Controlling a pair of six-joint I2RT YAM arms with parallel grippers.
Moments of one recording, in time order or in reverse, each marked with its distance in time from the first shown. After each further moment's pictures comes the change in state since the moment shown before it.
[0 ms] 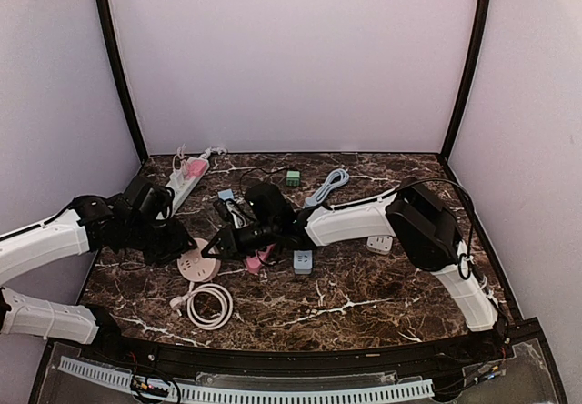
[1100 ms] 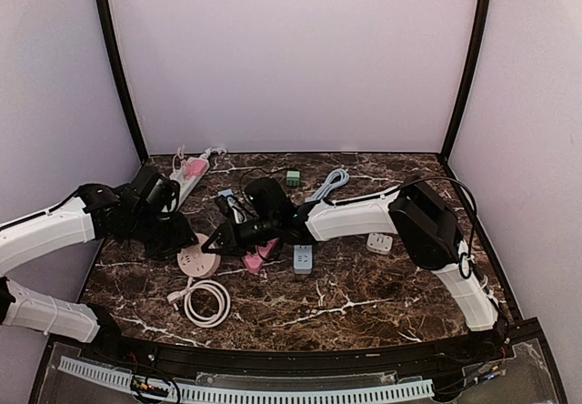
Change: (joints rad) left arm -0.030 0.079 0.101 -0.078 -0.064 0.037; right arm -0.009 -0.008 0.033 -0.048 -0.007 0.045
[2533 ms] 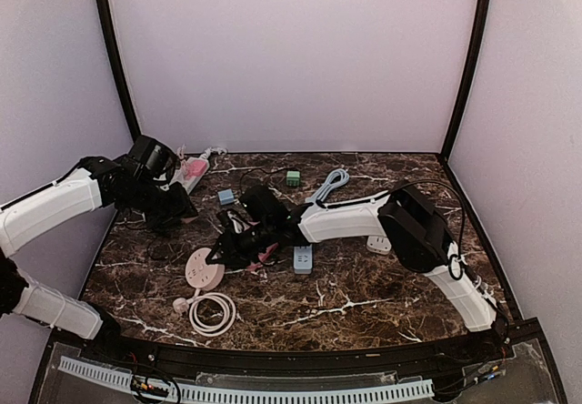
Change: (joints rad) left arm 0.183 0.131 0.199 -0.027 0.098 0.109; right arm 0.004 0.079 0.097 -0.165 -0.043 0.064
